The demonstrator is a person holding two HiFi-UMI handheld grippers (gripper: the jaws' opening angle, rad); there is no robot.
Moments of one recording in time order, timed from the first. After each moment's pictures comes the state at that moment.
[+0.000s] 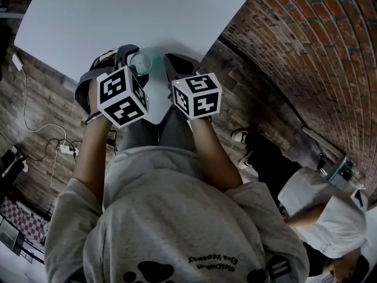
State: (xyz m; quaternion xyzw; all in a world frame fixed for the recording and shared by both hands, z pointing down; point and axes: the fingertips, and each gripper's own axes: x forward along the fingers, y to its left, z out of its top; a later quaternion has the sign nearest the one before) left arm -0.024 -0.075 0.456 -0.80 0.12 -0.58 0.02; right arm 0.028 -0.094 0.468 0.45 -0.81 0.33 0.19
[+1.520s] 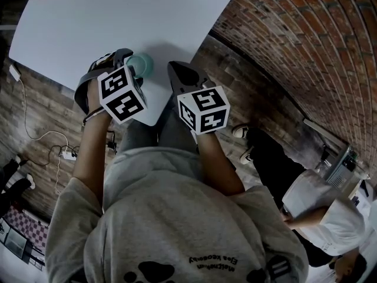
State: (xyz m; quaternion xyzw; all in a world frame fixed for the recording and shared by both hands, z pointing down) left arm -0.019 -0.071 0.483 -0.78 0.08 -0.62 0.01; right arm 0.061 -0.070 0.443 0.47 -0.80 0.31 0.17
